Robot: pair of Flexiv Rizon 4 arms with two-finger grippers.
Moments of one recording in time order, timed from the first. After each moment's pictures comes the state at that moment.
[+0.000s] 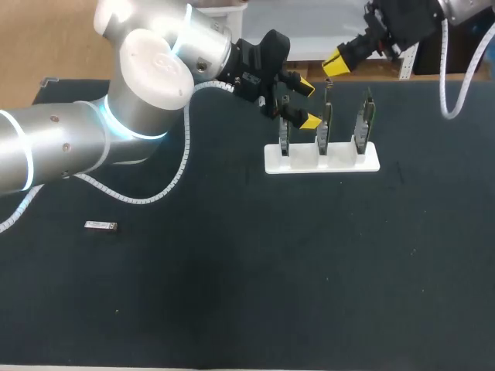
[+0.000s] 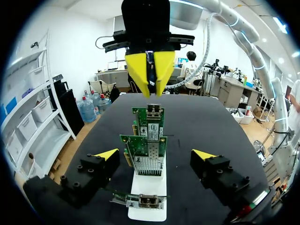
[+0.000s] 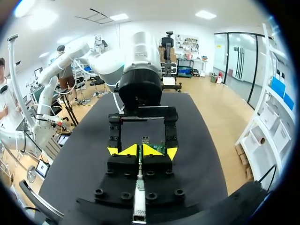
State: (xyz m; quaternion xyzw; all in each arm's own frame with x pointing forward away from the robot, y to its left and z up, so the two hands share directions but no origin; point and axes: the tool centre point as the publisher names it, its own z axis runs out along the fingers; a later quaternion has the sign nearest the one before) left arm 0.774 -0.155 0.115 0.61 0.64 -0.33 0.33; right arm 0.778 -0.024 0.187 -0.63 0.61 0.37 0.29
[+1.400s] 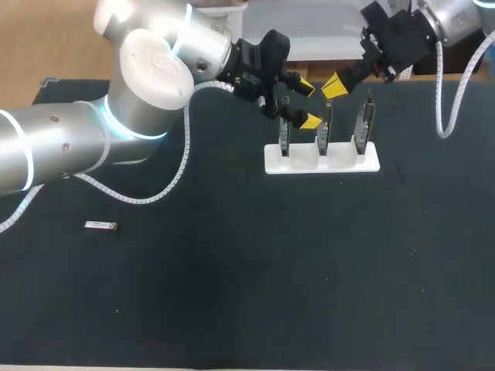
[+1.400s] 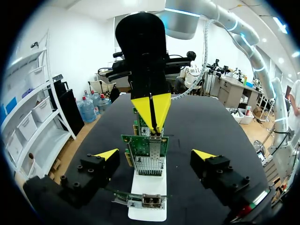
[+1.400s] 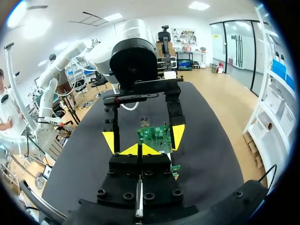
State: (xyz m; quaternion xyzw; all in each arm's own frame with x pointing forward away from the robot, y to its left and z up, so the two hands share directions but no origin) left arm 0.774 -0.155 0.115 0.61 0.64 -0.33 0.33; right arm 0.773 -0.028 0.144 -0.61 0.64 0.40 0.26
